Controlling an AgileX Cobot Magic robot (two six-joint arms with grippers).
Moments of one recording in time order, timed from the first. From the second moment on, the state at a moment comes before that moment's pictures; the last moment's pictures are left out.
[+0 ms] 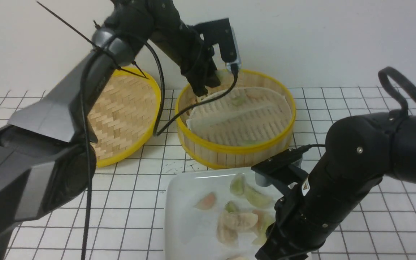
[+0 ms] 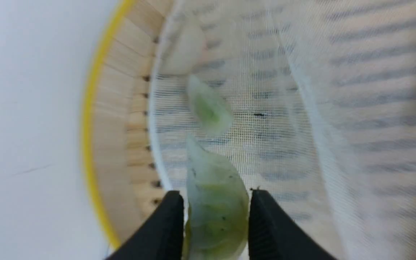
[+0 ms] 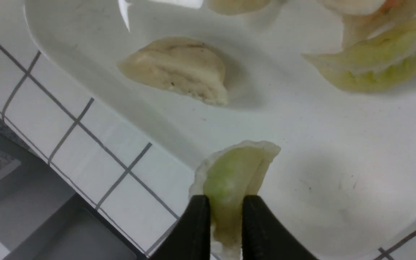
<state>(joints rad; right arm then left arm) 0.65 1.62 -1.02 0.36 1.01 -0.20 -0.34 2.46 -2.62 -0.34 1.21 1.13</state>
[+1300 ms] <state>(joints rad) 0.65 1.65 -1.03 0.19 0.81 -0.03 -0.54 1.81 -1.38 -0.41 1.20 0.39</state>
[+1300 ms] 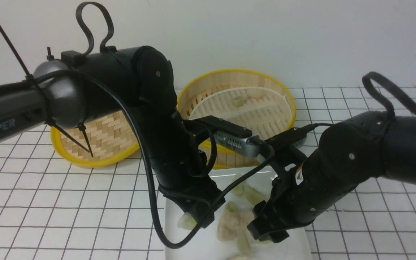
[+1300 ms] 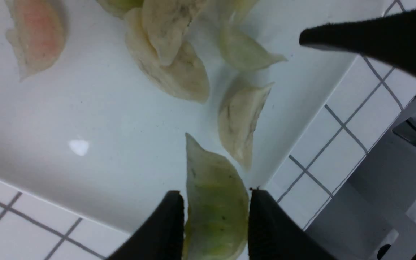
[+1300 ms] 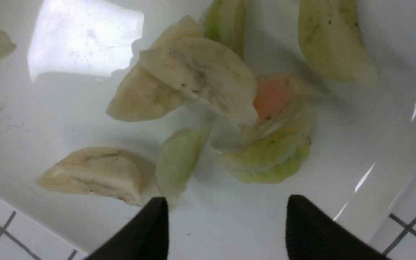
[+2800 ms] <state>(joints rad) 0.65 0.00 -0.28 -0.47 0.20 0.71 -0.54 0.41 -0.66 -0.12 0.79 0.06</state>
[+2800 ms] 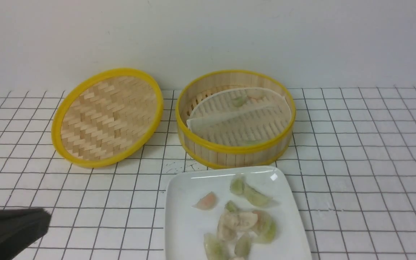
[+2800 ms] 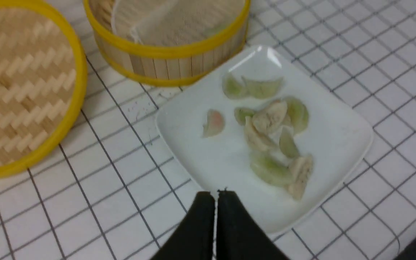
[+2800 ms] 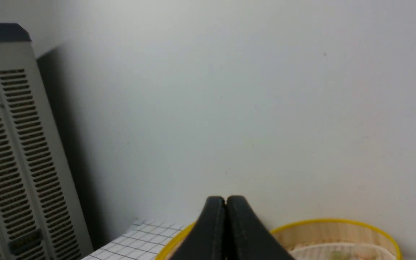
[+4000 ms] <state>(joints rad) 0.65 -0.01 -0.28 -0.47 0.18 0.71 -0.54 0.12 -0.38 0.00 0.66 -0.25</state>
